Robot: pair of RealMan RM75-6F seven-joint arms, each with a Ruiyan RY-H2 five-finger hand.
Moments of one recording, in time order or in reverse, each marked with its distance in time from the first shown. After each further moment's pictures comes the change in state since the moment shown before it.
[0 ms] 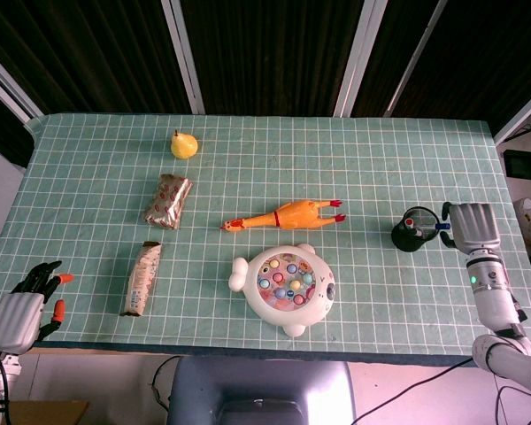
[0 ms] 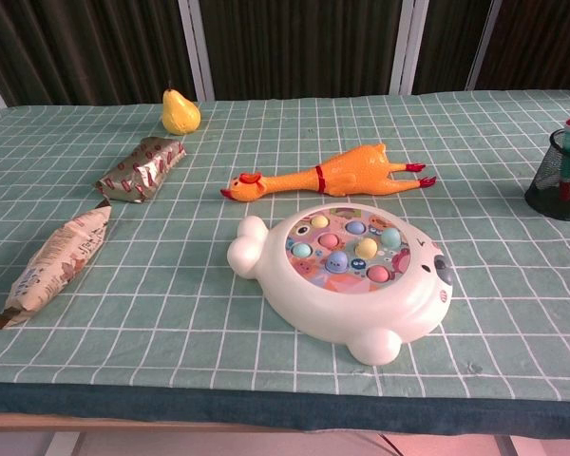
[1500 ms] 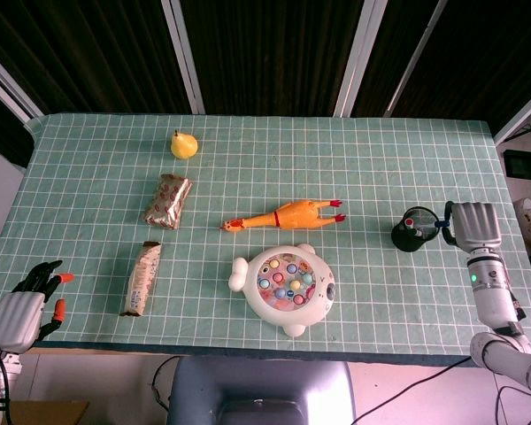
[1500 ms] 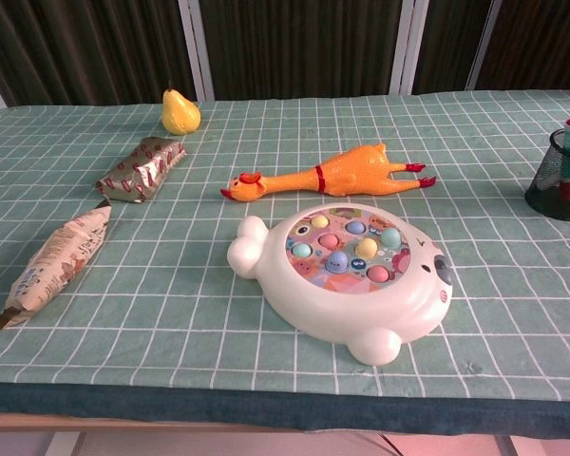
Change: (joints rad) left arm -0.005 0.000 -0.003 -0.001 -0.006 -0.008 0.000; right arm 0.014 -0.040 -0.023 0.080 -0.008 0.024 0.064
